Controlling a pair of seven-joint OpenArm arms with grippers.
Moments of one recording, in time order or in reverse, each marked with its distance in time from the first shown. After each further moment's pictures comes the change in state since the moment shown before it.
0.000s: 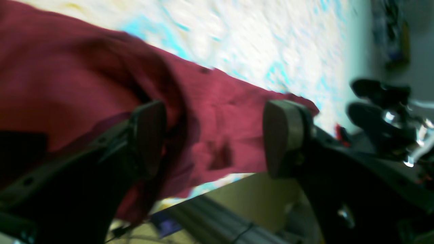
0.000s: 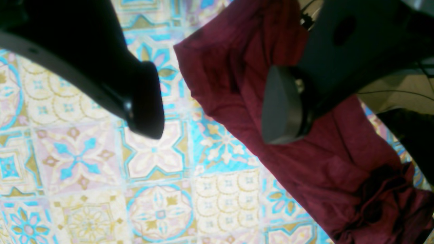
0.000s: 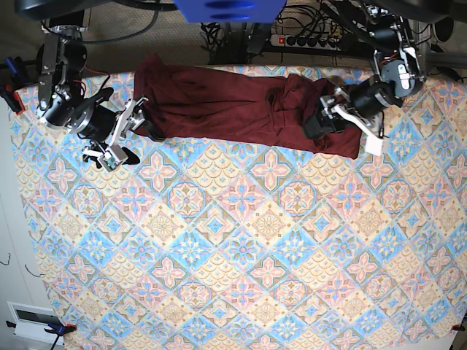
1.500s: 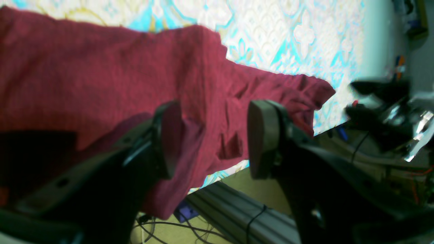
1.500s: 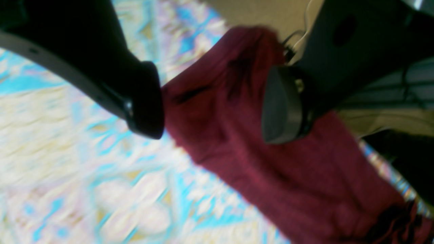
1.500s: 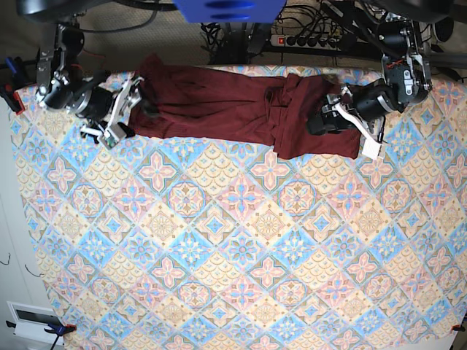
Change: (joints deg) left arm -1.1 -5.2 4.8 0.3 -1.3 0.0 -0.3; right arm -8.2 0.5 1.4 -0.1 0.0 0.0 -2.4
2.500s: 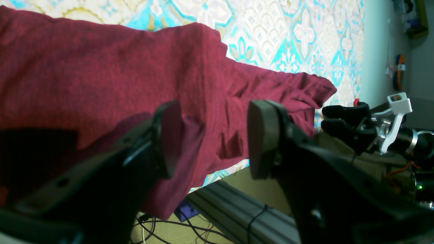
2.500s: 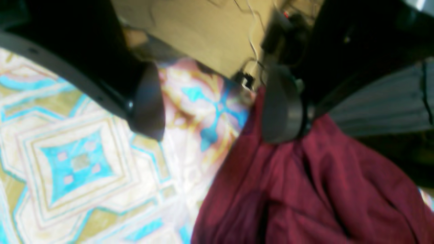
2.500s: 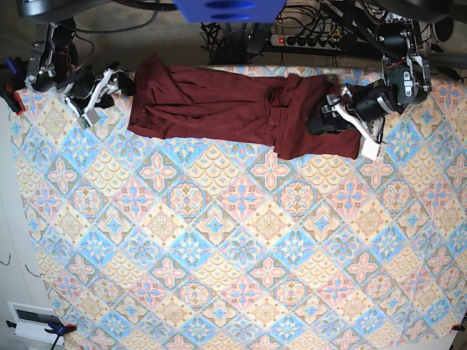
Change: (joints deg) left arm -0.3 0.2 0.2 -0.8 0.2 0.0 0.2; right arm -1.9 -1.2 6.4 -18.4 4.3 -0.1 -2.5
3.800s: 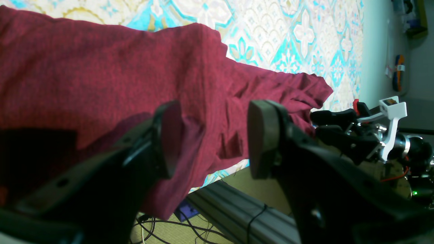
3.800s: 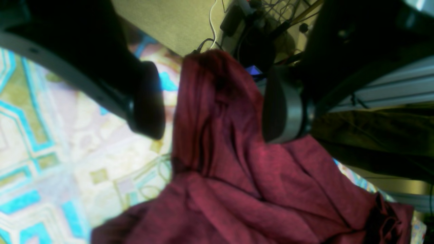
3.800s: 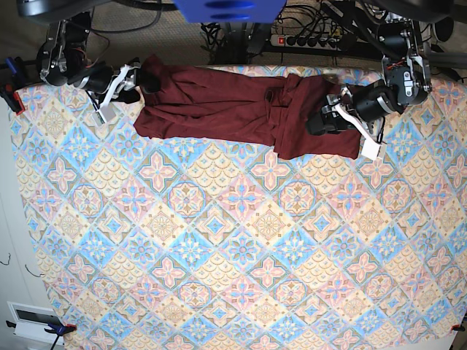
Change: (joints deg) left arm 0.0 0.0 0.0 0.0 -0.2 0.0 0.0; right arm -0.1 -5.5 0.8 1.0 7.6 0.7 -4.6
